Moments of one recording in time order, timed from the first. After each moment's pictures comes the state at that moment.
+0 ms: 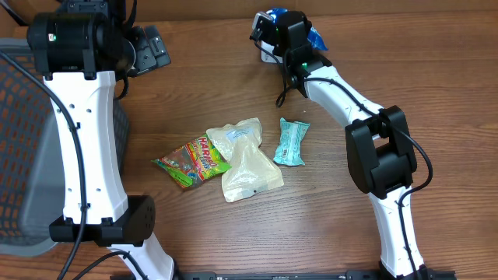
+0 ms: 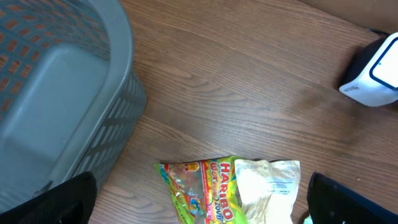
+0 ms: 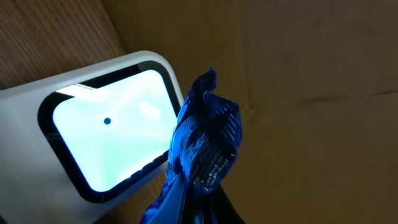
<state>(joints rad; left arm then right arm) -0.03 1.90 2.51 -1.69 -0.18 -0.43 0.42 2.38 1.91 0.01 0.37 -1.03</state>
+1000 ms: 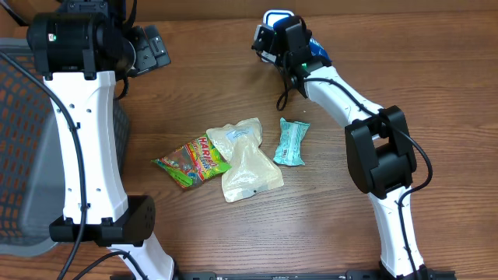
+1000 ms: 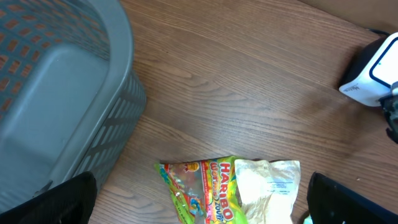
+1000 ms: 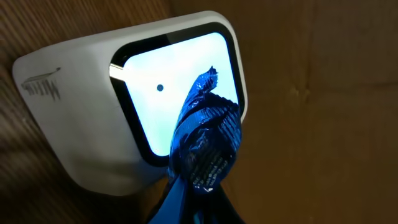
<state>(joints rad) -0.03 1.90 2.51 -1.69 -0.18 -0.43 0.42 2.38 1.91 -0.16 0.37 -0.99</state>
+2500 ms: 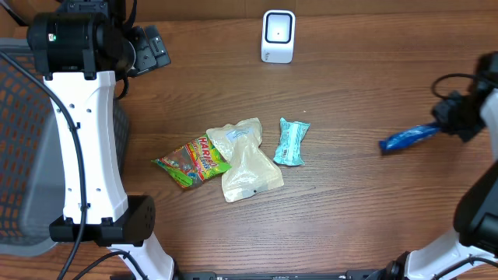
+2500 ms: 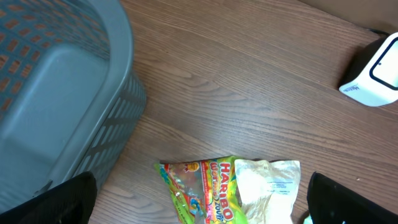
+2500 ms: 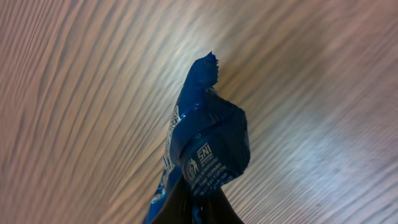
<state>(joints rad) -0.03 1.90 2.51 -1.69 -0.18 -0.43 -0.41 1.86 1.45 -0.95 -0.02 0.54</state>
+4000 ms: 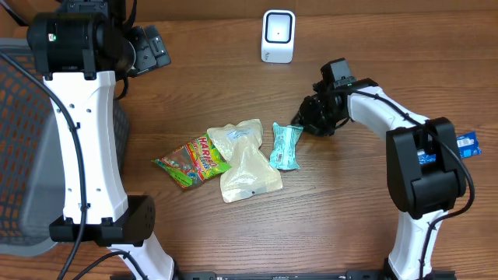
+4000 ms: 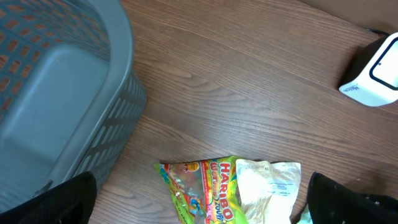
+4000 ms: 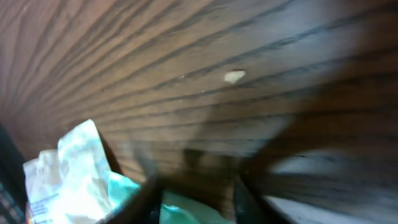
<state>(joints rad) -0.03 1.90 2.51 -1.69 -0.18 -0.43 0.26 2.11 1.41 -0.62 -0.50 0.61</state>
